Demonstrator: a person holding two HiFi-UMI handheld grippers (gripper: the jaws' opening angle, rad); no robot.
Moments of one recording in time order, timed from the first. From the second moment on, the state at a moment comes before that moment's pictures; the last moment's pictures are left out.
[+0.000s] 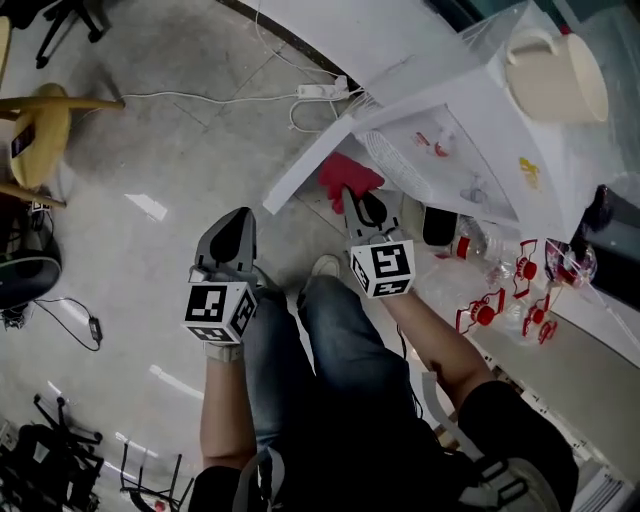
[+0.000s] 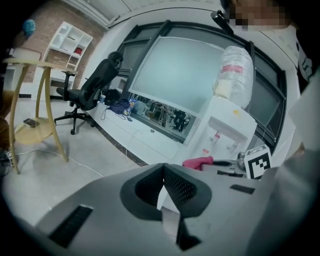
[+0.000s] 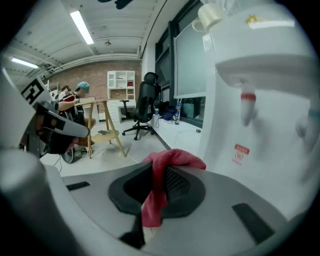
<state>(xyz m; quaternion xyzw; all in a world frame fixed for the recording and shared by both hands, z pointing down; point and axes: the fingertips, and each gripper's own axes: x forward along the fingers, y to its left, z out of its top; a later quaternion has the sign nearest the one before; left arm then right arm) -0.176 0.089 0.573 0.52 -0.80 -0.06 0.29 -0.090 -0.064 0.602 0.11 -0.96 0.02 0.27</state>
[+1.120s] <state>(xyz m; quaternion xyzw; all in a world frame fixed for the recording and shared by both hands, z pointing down) -0.147 0.114 0.175 0.60 -0.78 0.00 0.18 -0.085 0.008 0.158 0.01 -0.98 -0.06 0.17</state>
